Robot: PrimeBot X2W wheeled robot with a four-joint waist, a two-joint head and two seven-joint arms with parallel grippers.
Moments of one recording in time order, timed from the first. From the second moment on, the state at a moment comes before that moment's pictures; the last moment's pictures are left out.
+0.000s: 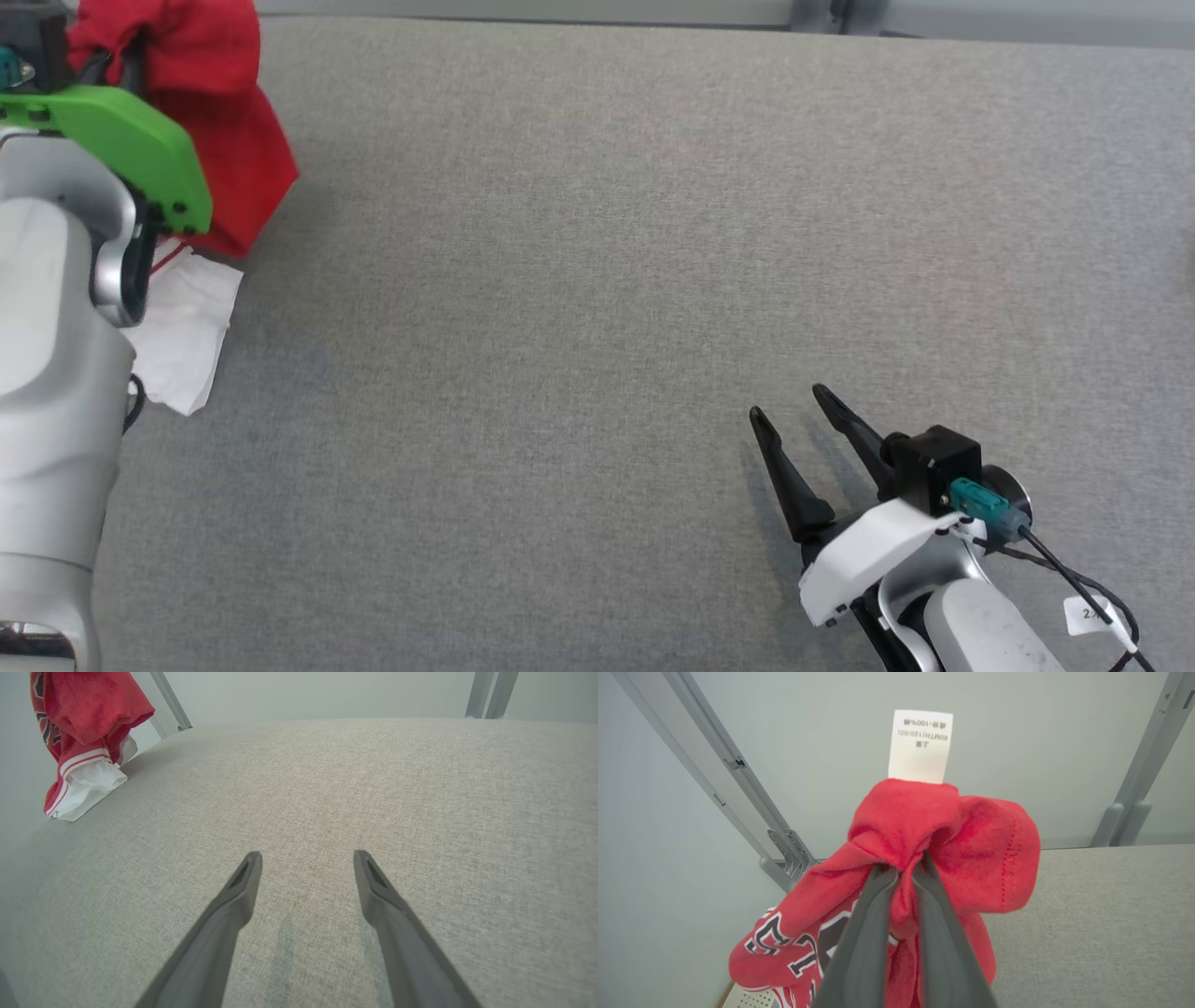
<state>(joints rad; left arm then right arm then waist) -0.98 0.37 -0.36 0.78 -0.42 -0.01 0.07 -0.14 -0.08 0.26 0.14 0.20 0.13 -0.06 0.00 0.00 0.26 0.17</state>
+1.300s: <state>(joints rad) -0.74 0.11 -0.58 0.62 -0.75 0.19 -0.05 -0.15 -0.05 0.29 0.27 0.27 0.13 -0.17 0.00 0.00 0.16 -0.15</state>
